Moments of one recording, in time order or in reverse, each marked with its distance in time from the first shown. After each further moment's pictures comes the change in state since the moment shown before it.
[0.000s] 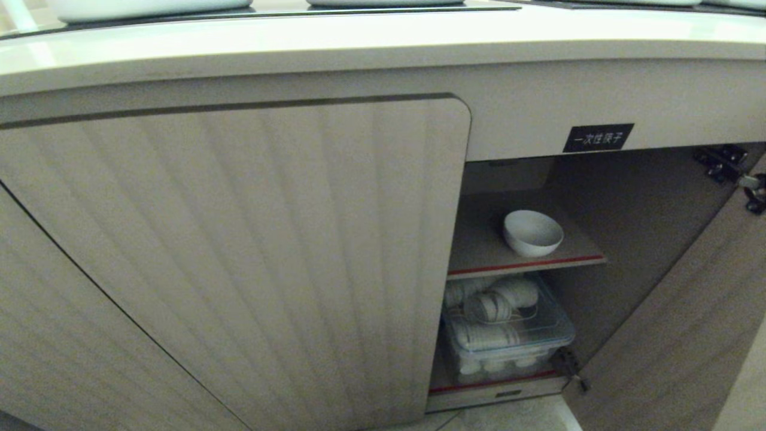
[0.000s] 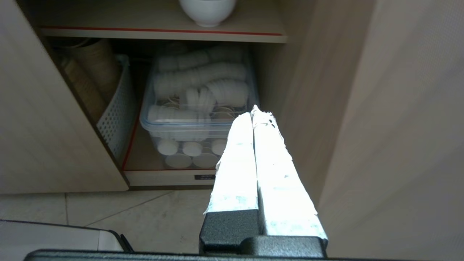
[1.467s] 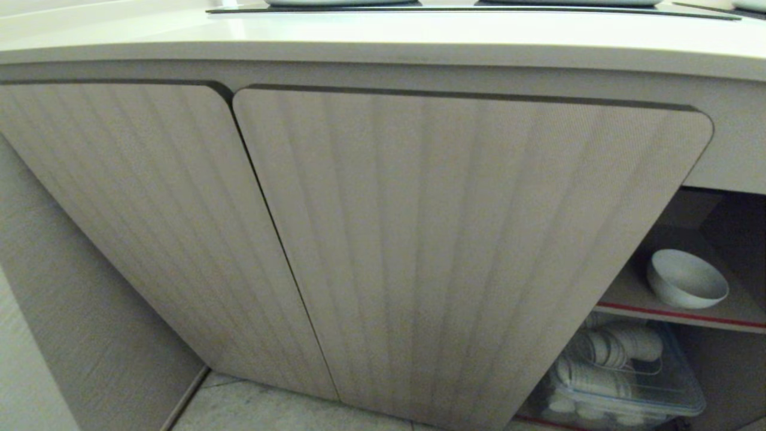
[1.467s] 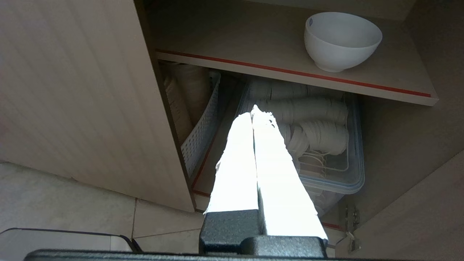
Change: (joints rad) left arm 0.001 0.000 0.000 0.000 0.000 0.000; right arm 0.000 0.000 0.002 -0.006 -0.002 0.051
